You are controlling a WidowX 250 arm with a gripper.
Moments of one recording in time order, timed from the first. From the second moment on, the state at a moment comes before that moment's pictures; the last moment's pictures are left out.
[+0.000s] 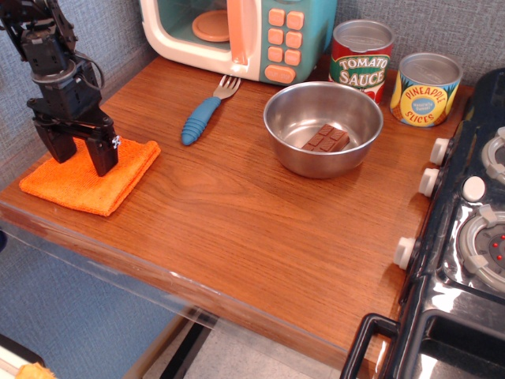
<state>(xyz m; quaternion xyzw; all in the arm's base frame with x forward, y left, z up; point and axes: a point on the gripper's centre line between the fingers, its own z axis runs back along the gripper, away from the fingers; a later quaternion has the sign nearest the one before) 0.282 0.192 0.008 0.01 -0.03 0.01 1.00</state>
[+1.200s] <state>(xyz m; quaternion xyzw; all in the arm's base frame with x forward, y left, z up) 0.265 0.127 0.001 0.00 -0.03 -0.01 1.00</state>
